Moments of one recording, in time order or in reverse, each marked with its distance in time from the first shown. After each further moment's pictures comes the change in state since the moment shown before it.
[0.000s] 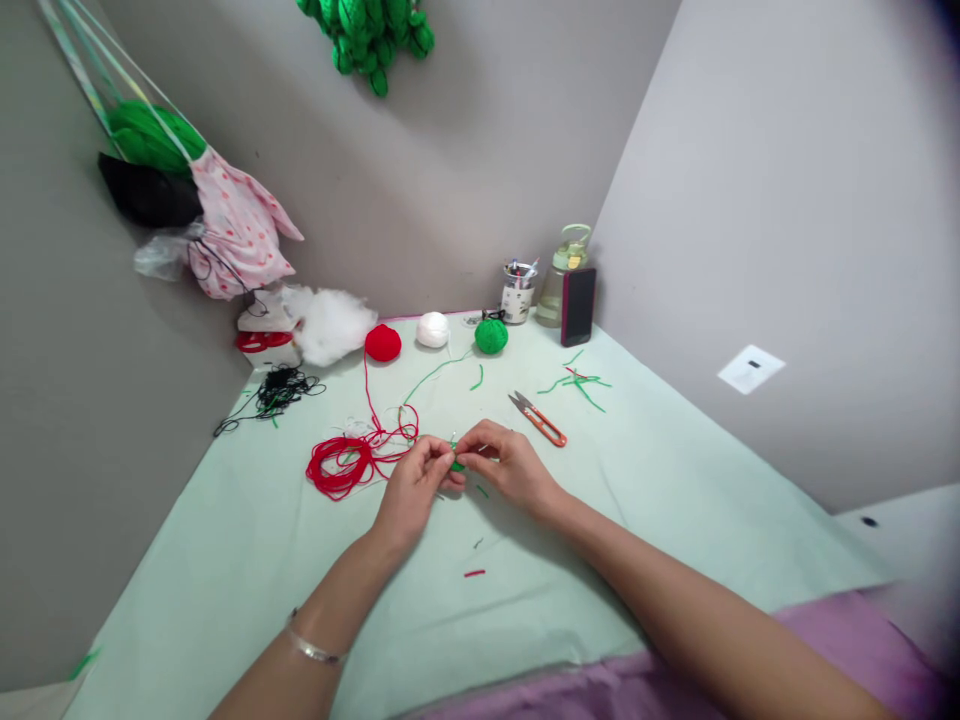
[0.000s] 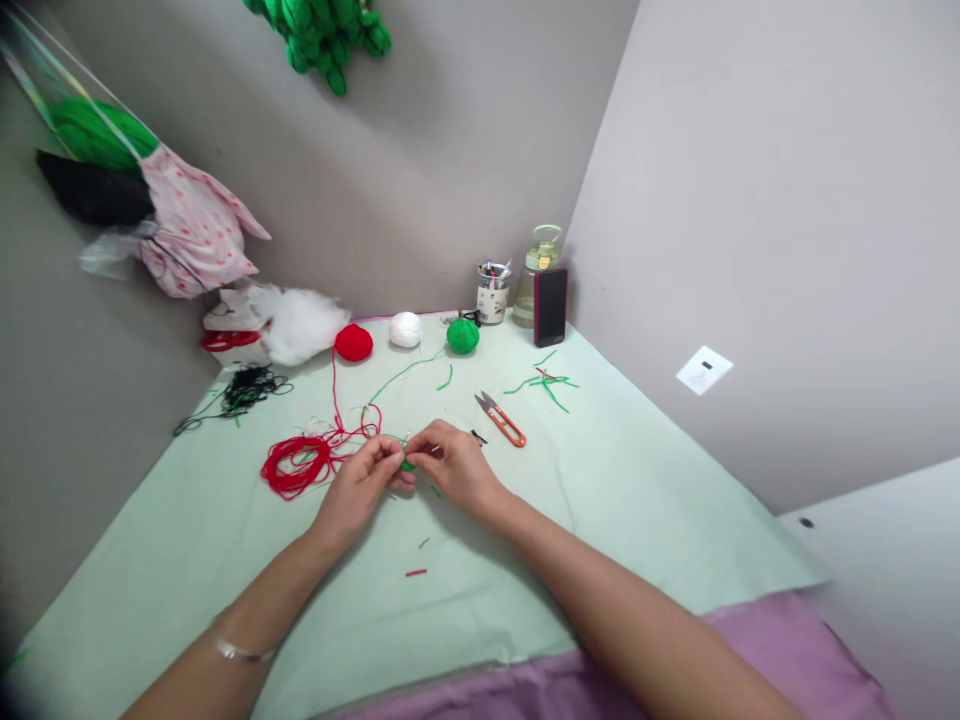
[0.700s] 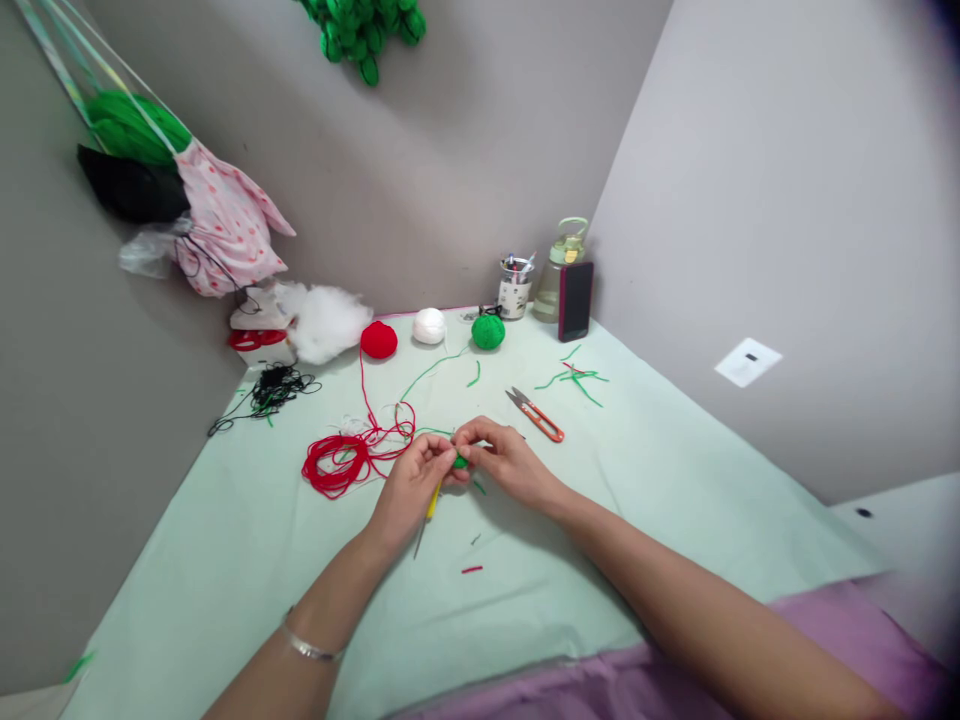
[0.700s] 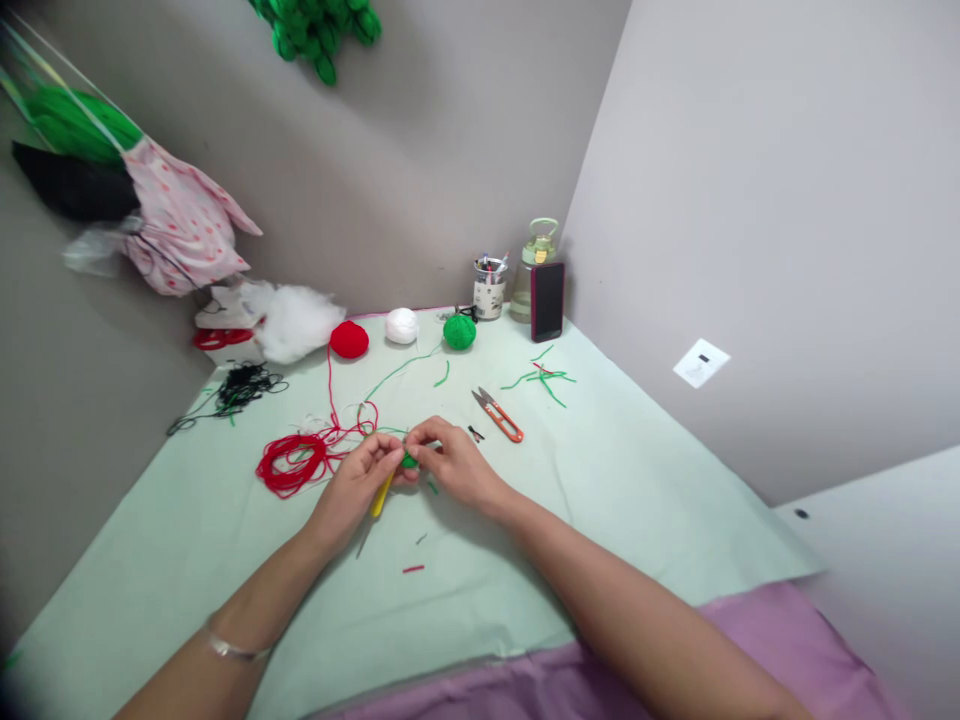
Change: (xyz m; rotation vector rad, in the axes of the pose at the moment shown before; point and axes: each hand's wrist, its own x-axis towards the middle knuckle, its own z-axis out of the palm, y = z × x) left_hand -0.002 0.005 0.002 -0.161 -0.069 -0.067; right_hand 0.000 -0.003 -0.006 0.138 -0.063 0.062
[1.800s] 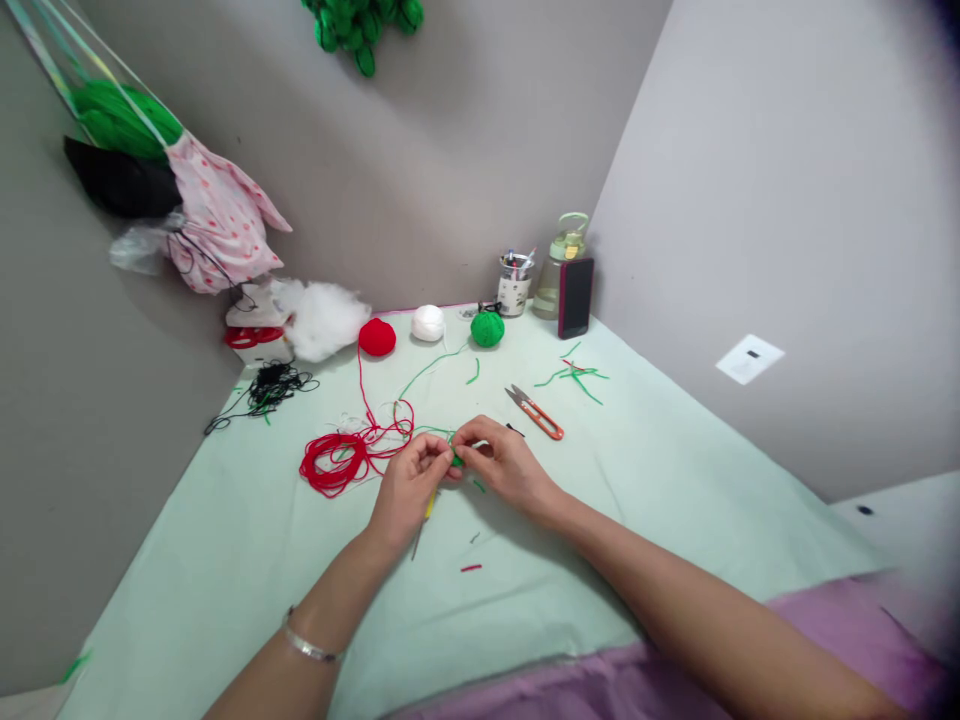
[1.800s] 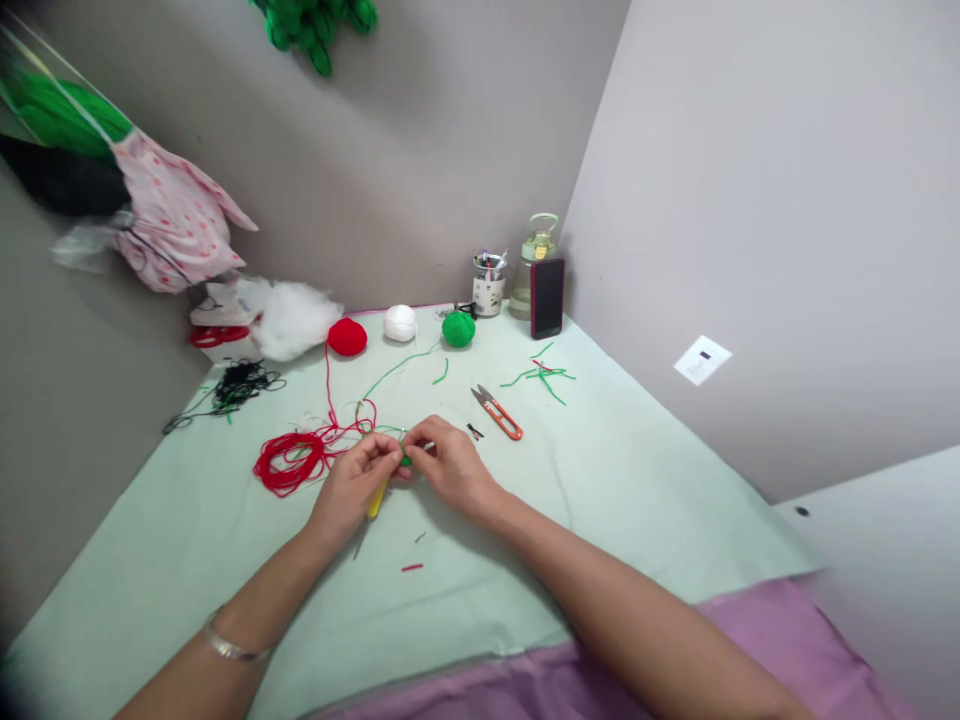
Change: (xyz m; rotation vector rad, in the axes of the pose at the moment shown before) left_hand 0.001 0.000 0.002 0.026 0.077 0.009; right_hand -0.003 0.001 0.008 -0.130 0.084 -0.056
